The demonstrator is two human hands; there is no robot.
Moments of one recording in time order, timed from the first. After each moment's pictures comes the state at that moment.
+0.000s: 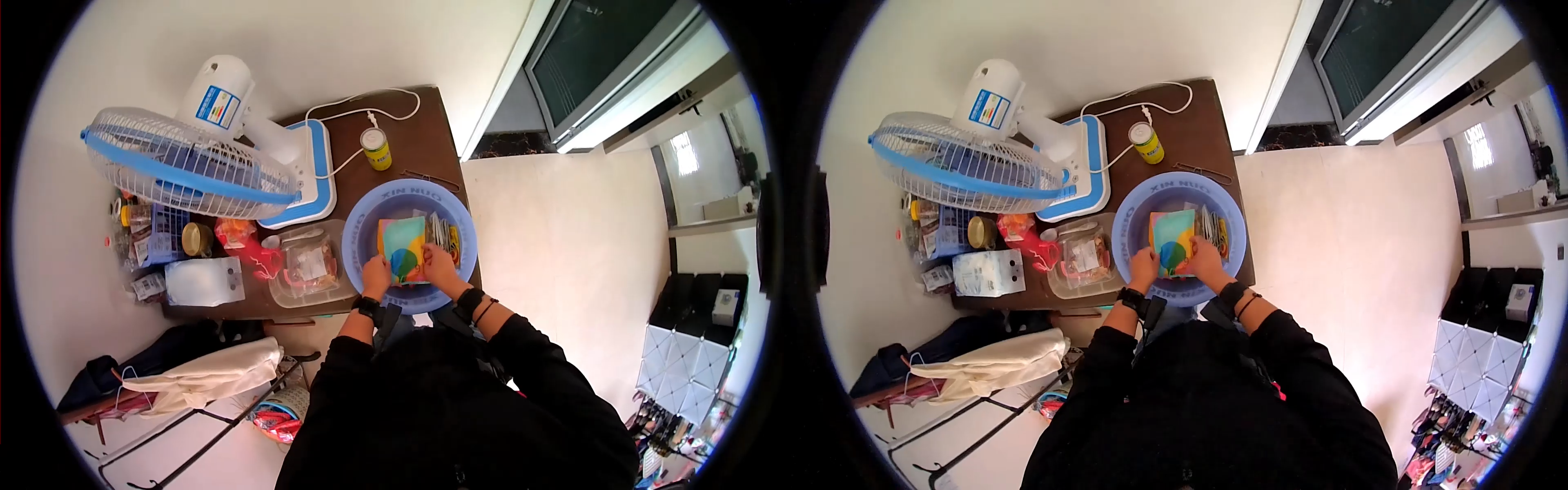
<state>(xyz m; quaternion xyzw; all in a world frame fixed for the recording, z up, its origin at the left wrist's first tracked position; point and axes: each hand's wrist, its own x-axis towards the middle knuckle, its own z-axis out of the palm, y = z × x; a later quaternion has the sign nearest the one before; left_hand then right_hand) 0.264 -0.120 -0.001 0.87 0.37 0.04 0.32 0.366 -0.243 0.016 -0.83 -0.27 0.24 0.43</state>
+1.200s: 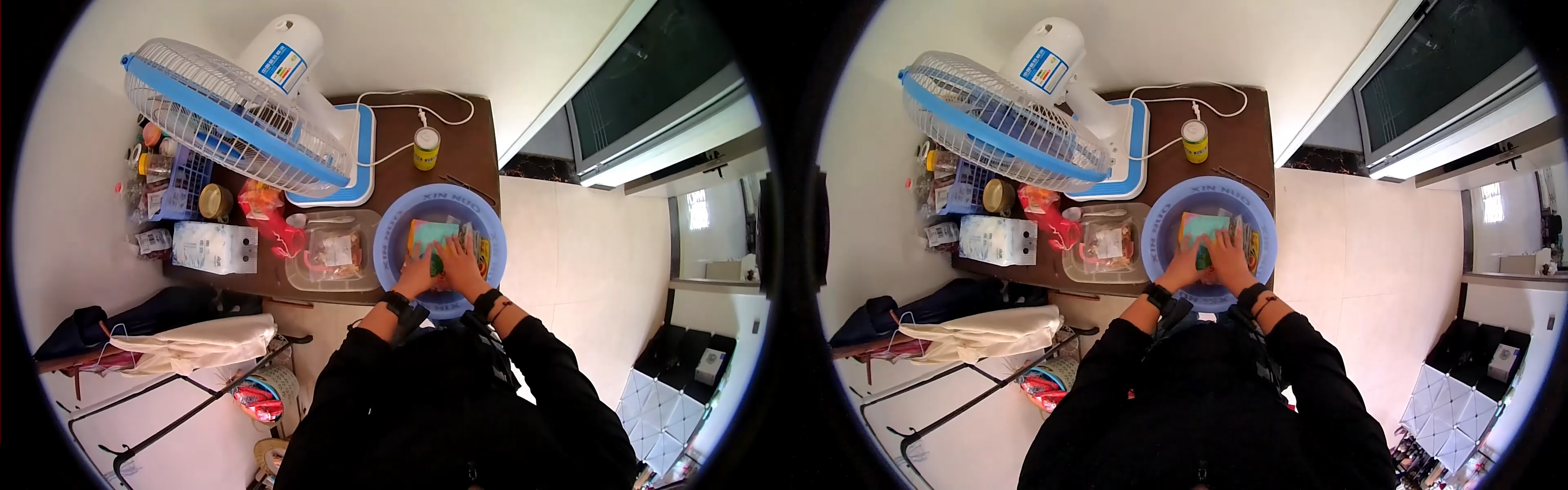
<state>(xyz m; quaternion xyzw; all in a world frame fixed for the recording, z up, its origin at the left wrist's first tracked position) 0.278 -0.129 0.024 0.88 0.27 -0.17 0.35 0.379 -0.224 0.040 -0.79 -0.60 0.11 0.00</state>
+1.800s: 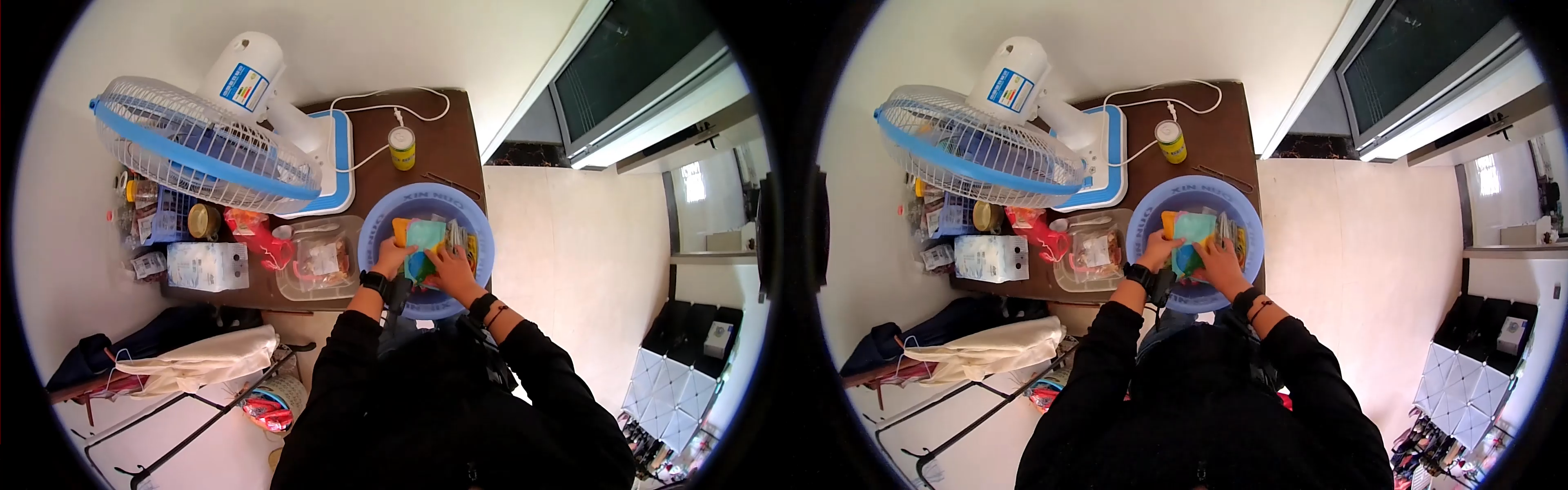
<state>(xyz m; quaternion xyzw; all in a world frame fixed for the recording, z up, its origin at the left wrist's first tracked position) 0.302 -0.091 0.029 0.56 0.45 -0.10 0.69 0.378 -0.245 0.029 -0.80 -0.58 0.12 0.10</state>
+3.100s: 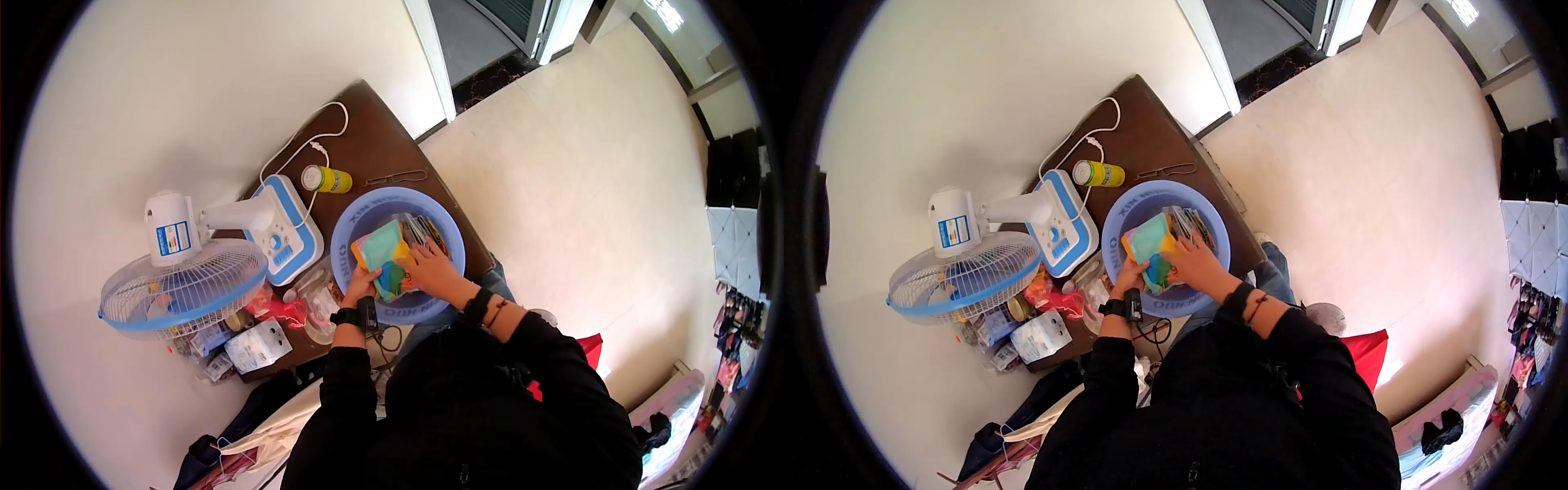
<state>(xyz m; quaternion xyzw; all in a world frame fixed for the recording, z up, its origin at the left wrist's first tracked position) 0.284 -0.075 0.014 0.51 0.34 -0.09 0.78 0.371 -0.266 0.040 -0.82 -0.47 0.07 0.31</state>
